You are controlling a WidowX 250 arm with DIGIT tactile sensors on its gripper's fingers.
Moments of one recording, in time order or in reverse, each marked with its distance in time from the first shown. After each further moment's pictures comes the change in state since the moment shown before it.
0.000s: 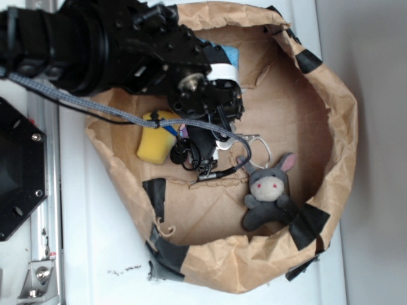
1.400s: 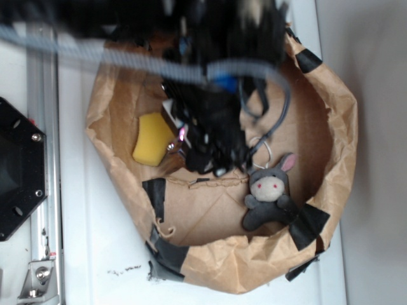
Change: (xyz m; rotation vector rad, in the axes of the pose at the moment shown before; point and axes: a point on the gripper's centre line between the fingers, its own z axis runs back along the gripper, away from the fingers) arm 0.003 -0.026 0.122 -0.189 0.266 0.420
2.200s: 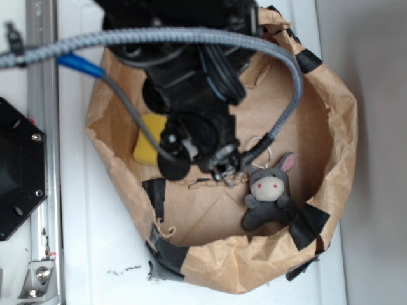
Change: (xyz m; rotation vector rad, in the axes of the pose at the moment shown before) arm -0.017 -0.027 0.047 0.013 -0.324 -0.070
